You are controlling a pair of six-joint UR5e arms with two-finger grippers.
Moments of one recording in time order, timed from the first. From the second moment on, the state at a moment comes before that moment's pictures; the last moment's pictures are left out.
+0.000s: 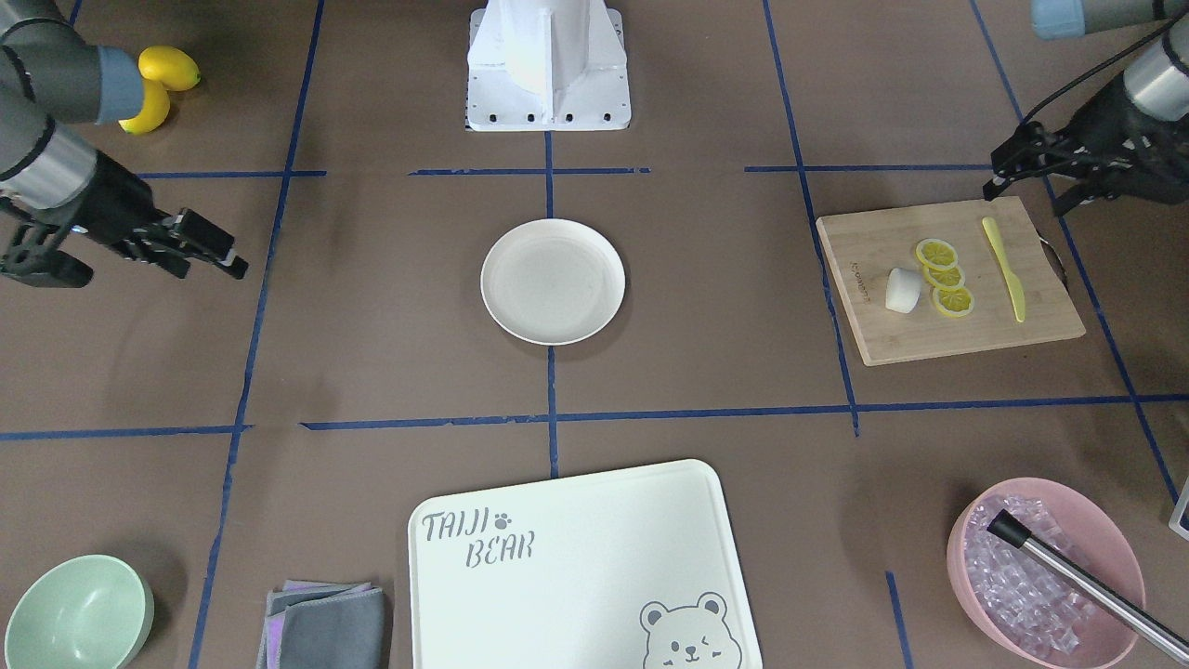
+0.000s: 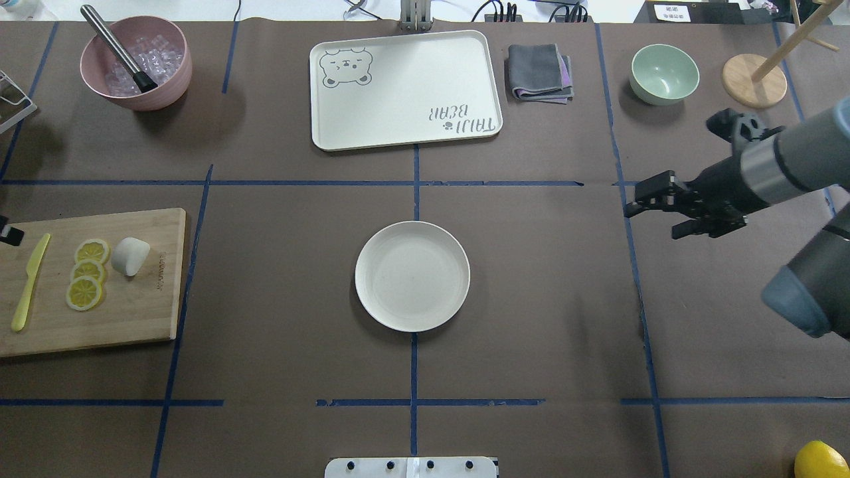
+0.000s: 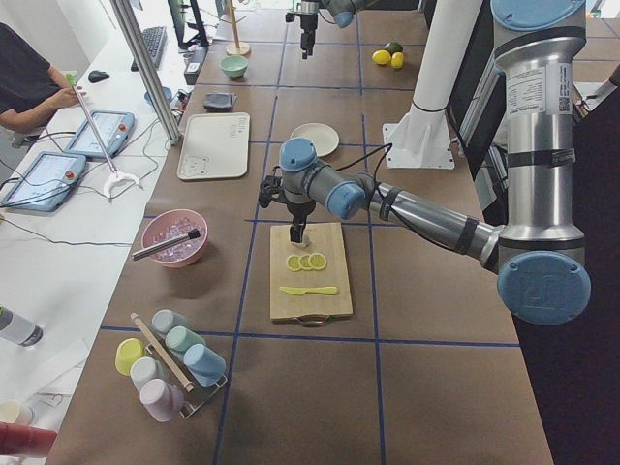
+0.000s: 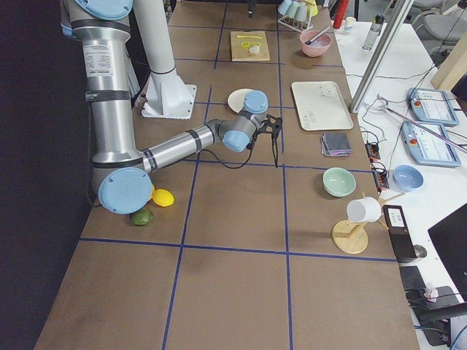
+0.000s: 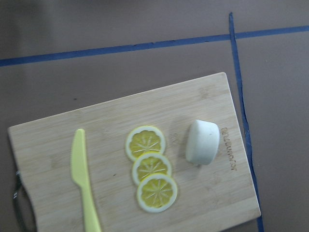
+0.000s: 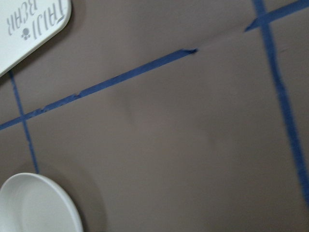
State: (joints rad) left arm -1.08 -1.50 -1.98 -1.78 -2.33 -0.52; right arm 1.00 -1.59 1.83 -0.98 2.34 1.16
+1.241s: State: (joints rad) left arm -0.82 -1.60 -1.77 -2.00 -2.10 -0.73; right arm 1.45 -1.75 1.85 -1.45 2.36 0.12
